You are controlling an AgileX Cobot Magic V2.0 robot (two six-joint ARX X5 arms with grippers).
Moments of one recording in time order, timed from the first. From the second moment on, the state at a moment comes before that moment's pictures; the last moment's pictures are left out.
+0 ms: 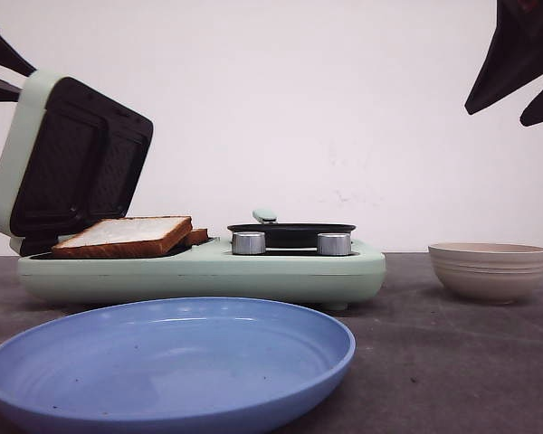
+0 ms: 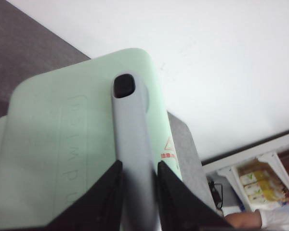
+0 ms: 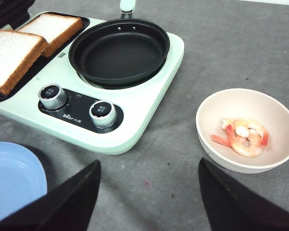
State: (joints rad) left arm 0.20 1.46 1.07 0.09 0.82 -0.67; right arm 0.40 0.78 0.60 -0.29 -0.05 0.13
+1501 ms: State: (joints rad) left arm -0.04 1.48 1.05 -0.05 0.73 -0.41; right arm 0.40 0.78 0.60 -0.29 -0.05 0.13
